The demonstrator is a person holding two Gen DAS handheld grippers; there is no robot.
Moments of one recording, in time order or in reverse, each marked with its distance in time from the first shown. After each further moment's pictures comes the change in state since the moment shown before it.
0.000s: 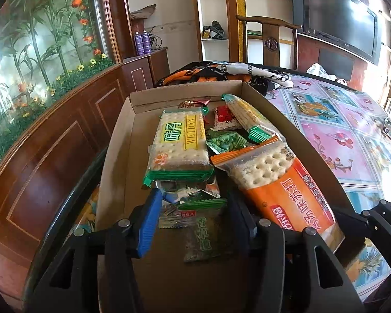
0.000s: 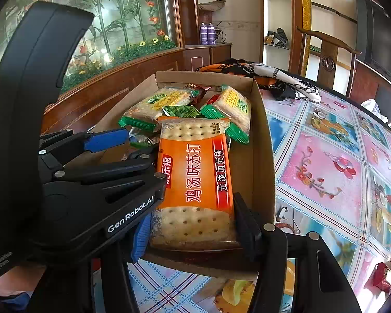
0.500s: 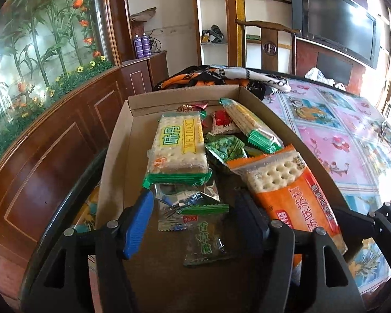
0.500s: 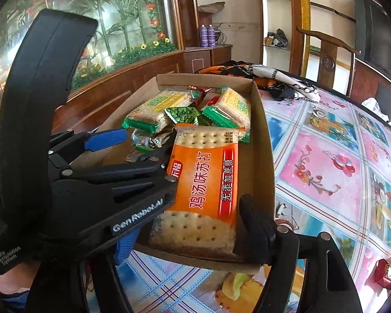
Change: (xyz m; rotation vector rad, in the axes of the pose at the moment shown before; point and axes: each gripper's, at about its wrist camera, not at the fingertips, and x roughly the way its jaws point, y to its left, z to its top) left arm -0.005 0.002 -0.002 -0.020 -0.033 -0.025; right arm -0.008 -0.002 -0.004 0.014 -0.019 0.009
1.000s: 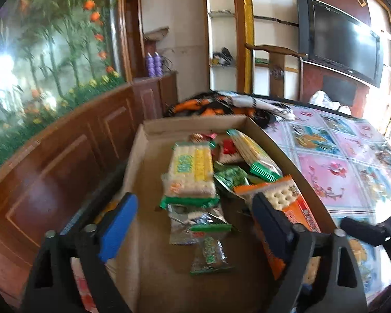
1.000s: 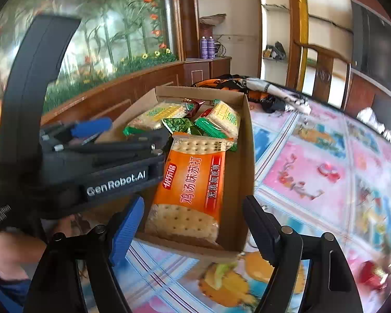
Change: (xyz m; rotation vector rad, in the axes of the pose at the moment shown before) left arm -0.028 0.001 0.008 -0.030 -0.137 0.071; right arm -0.024 -0.005 -0.004 -0.058 -0.062 -0.033
